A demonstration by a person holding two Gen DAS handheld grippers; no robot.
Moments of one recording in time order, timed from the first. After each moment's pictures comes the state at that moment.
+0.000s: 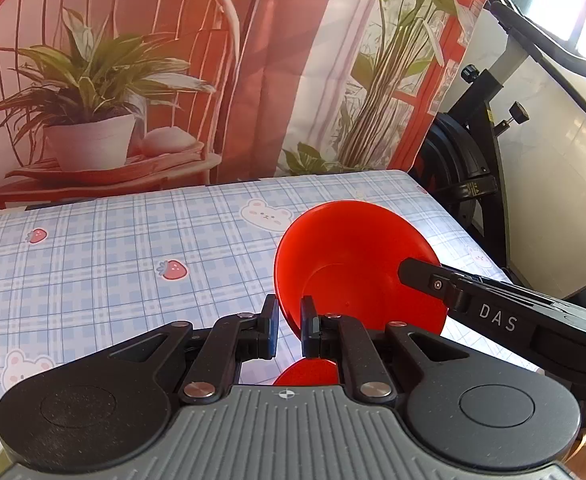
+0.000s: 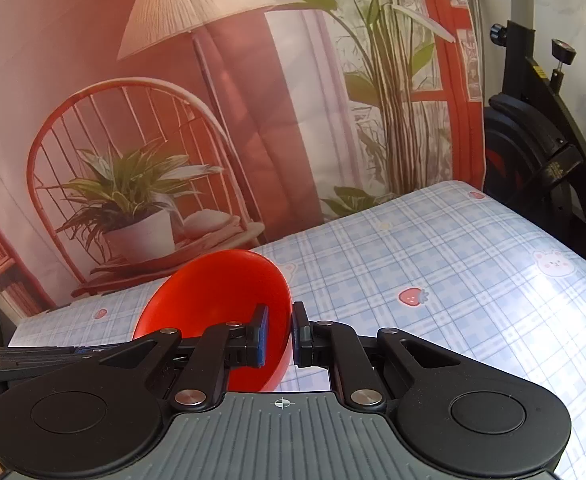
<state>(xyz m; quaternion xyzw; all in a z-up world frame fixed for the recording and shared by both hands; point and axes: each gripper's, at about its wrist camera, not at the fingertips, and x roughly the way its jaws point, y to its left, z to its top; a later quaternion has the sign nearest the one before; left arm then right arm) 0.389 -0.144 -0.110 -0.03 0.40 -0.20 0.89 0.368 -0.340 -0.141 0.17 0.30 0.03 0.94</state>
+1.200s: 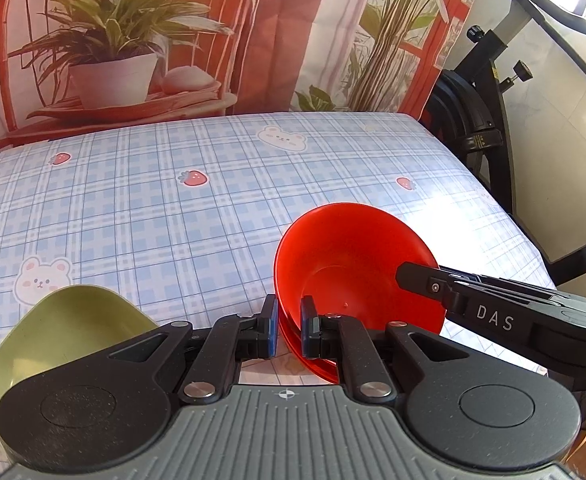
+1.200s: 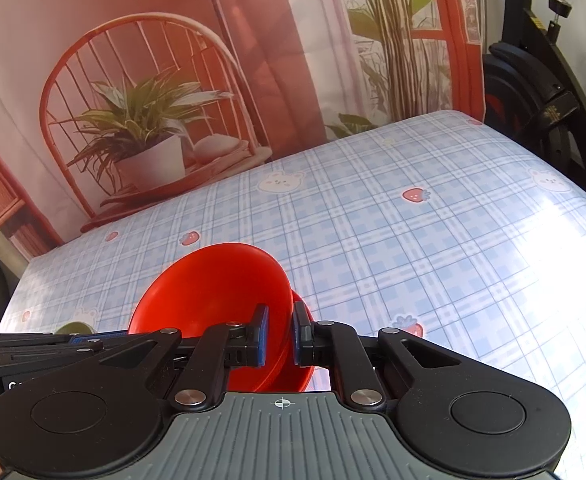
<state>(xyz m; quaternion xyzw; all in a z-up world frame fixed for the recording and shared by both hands) 0.343 -0.124 -0.140 -0.02 0.45 -0.19 0.87 0.321 -0.319 -0.174 0.17 0.37 0.04 0.91</state>
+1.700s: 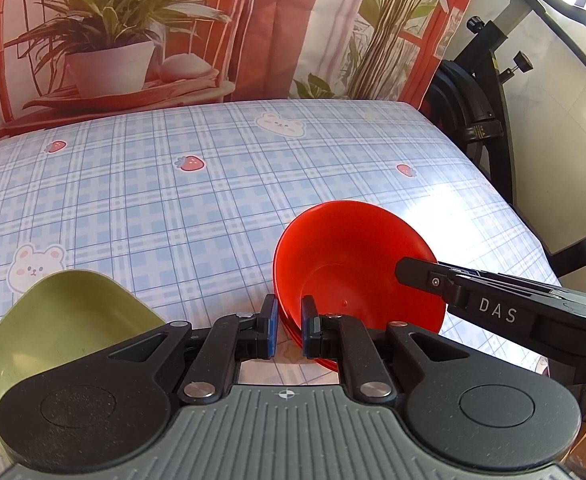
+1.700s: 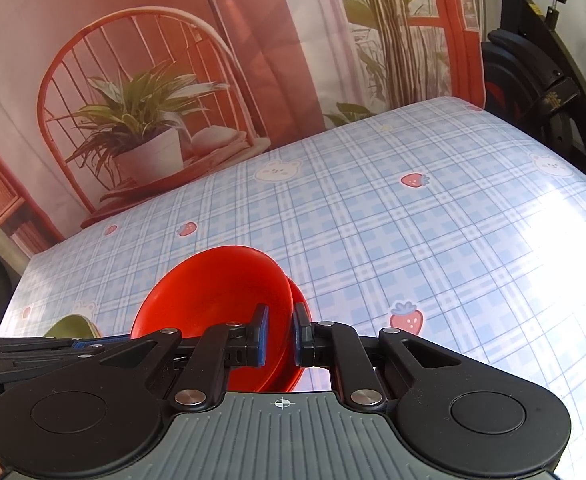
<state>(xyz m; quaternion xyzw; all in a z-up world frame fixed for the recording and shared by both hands) 0.348 -0.128 -0.146 -0.02 0.46 -0.19 0.87 0.322 -0.322 -0.180 0.17 0.38 0.05 0.91</state>
